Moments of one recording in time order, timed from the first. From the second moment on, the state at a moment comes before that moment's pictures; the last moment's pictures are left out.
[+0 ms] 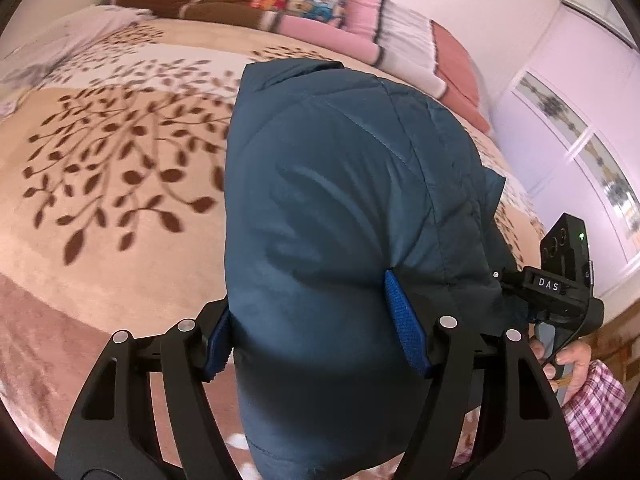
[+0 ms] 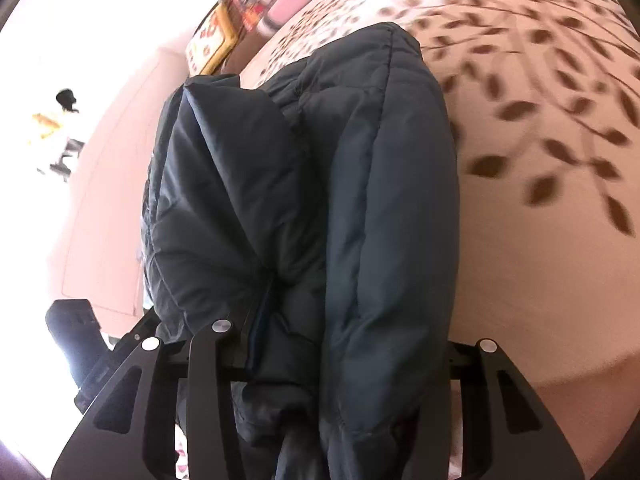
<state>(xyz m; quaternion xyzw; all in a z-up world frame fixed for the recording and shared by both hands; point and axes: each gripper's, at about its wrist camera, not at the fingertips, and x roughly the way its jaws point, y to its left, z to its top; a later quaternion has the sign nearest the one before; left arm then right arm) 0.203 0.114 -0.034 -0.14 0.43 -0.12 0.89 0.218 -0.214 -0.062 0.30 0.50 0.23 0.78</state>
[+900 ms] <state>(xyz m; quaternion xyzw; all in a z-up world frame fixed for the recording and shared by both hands) 0.190 0.124 -0.037 -0.11 0.41 -0.10 0.90 0.216 -0.184 0.008 0.15 0.49 0.10 0.85</state>
